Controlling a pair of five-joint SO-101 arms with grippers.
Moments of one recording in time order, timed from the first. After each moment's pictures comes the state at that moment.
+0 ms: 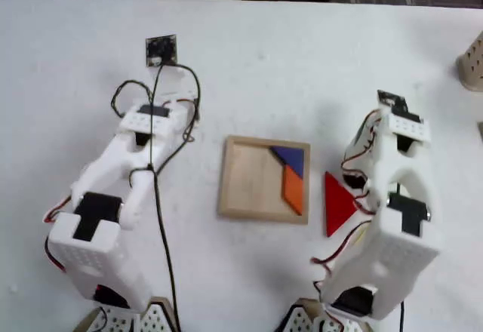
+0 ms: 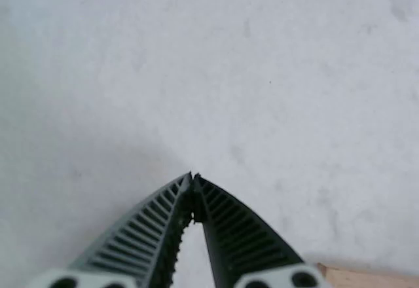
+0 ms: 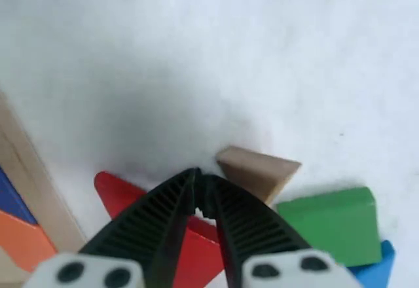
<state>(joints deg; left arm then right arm) 4.0 15.4 21.5 27.2 17.7 17.3 24.1 8.9 68.6 6.3</state>
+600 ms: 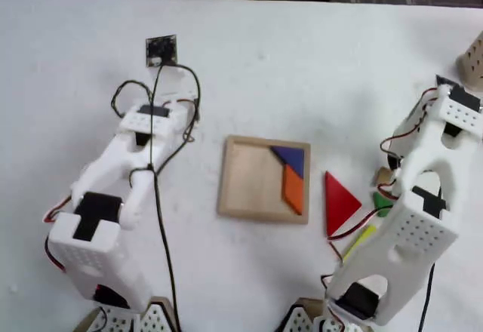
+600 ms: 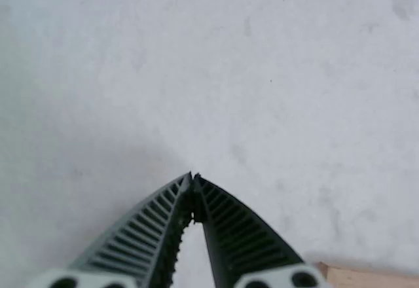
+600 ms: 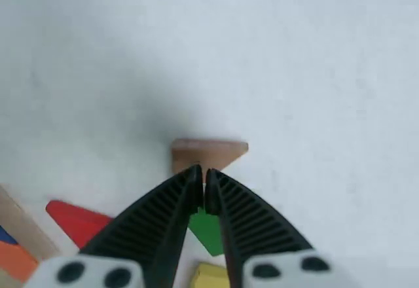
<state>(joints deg) 4.0 15.6 21.5 27.2 17.7 28.1 32.7 -19.4 87.6 8.4</state>
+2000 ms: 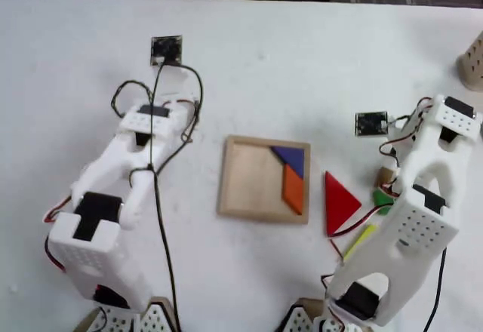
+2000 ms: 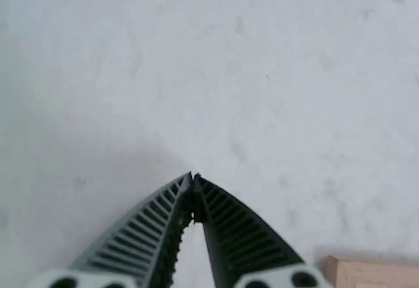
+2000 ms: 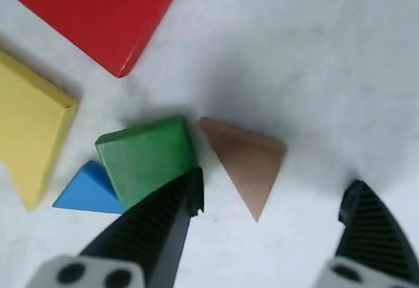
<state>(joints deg) 4.0 15.6 21.5 27.2 13.0 28.4 36.4 -16.4 86.2 111.1</state>
